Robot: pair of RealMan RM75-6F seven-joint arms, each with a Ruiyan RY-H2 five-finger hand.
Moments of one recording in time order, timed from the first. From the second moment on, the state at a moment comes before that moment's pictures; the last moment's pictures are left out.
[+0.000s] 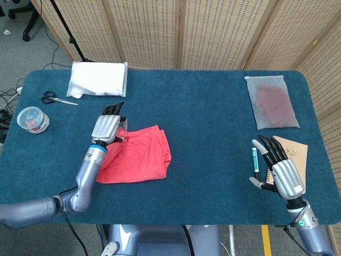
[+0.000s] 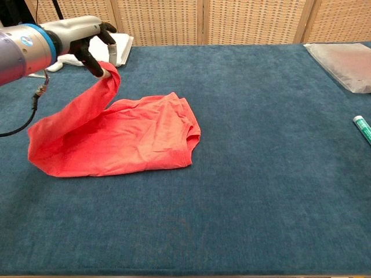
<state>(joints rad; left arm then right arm) -0.88 -1.56 -0.33 -1.51 0.68 1.03 0.56 0.27 -1.27 0.05 -1.45 -1.69 1.55 0.28</state>
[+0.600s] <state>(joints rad) -1.03 -1.75 -0.36 -1.29 0.57 1.01 0.65 0.27 -1.26 0.07 -1.45 -1.67 1.55 0.32</state>
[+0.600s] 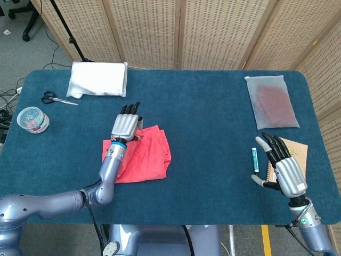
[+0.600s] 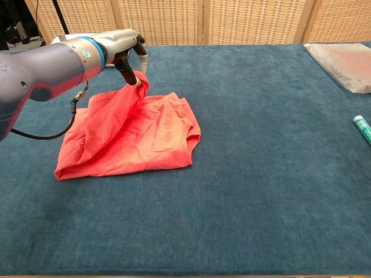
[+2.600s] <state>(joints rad) -0.76 -1.76 -0.05 -0.77 1.45 1.11 -0.16 0.28 -1.27 0.06 -1.46 -1.67 1.52 0.28</state>
